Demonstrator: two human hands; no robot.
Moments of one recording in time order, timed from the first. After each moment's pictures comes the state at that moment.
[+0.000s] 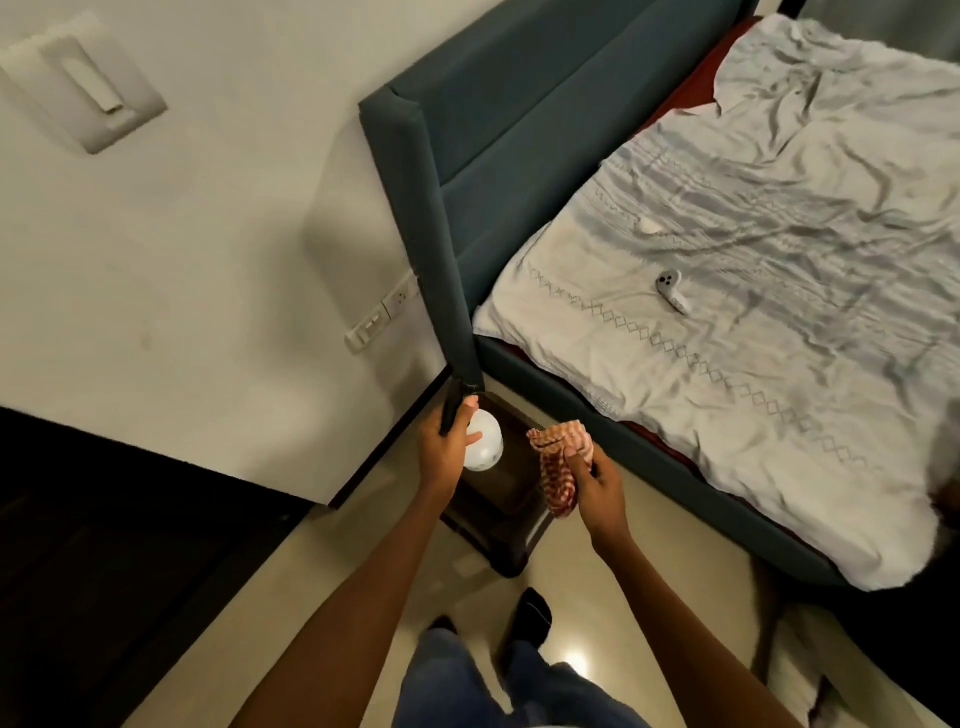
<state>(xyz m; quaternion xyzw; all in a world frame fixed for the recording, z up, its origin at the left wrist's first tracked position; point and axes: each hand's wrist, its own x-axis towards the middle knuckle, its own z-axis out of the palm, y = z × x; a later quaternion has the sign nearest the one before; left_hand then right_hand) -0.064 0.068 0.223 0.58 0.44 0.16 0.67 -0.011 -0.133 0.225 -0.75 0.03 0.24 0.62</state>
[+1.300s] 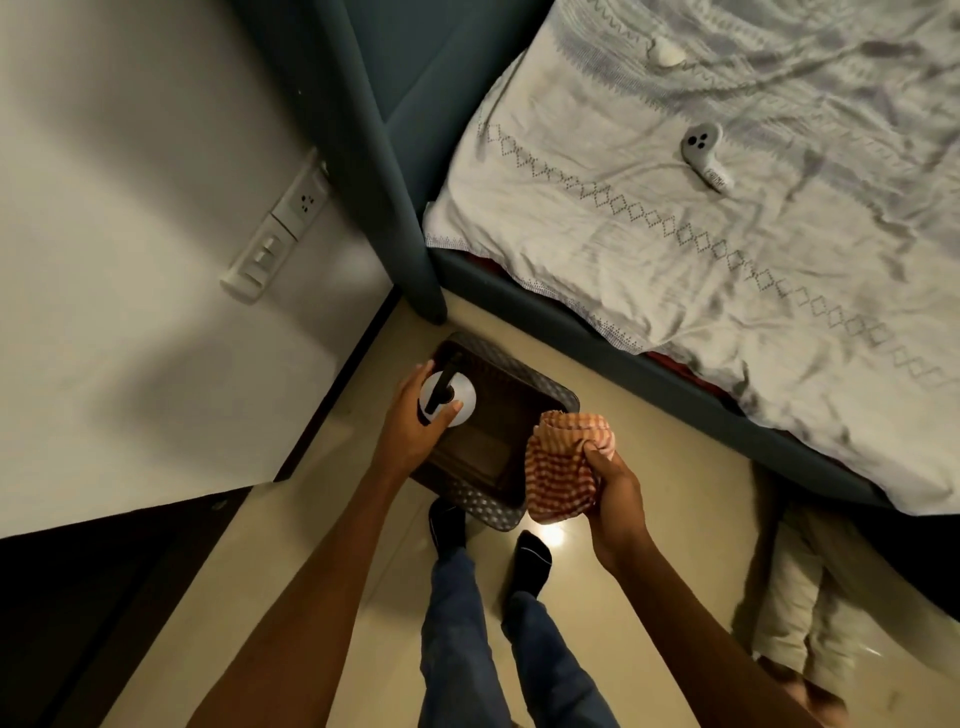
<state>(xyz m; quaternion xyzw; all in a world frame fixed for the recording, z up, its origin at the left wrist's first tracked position) -0.010 0.176 -0.028 0.80 0.28 -0.06 0.53 0.028 -0.084 0.049 -0.62 0.34 0.29 0.64</state>
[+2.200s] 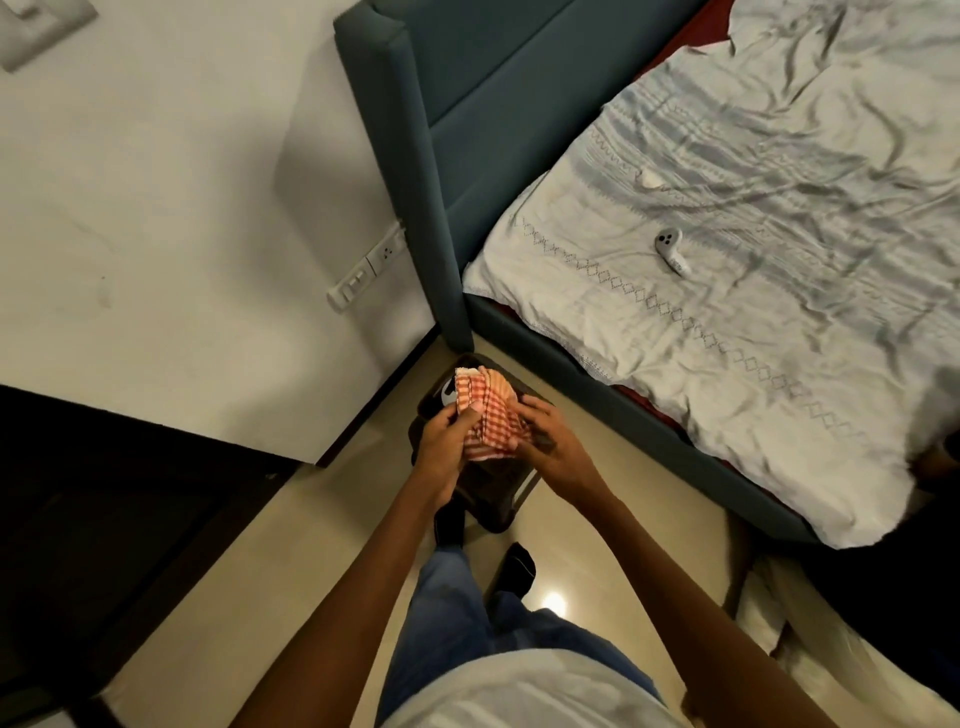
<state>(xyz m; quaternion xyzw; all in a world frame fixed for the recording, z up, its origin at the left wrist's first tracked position) -0.085 0.049 0.202 0.49 0.42 0.00 0.76 0.004 -0.119 0.209 -0.78 -0.24 0.35 0.46</state>
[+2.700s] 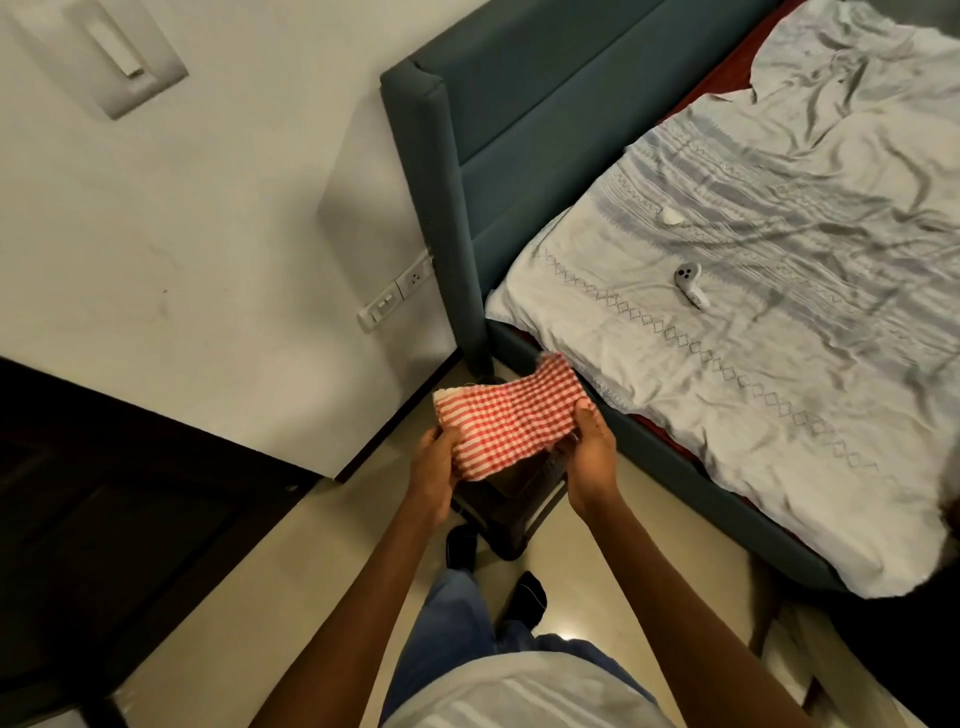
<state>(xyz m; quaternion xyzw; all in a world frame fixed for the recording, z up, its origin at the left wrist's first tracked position) -0.104 0.053 0.236 0.46 0.45 0.07 0.76 0.014 -0.101 0.229 -0.59 0.14 0.30 0.73</state>
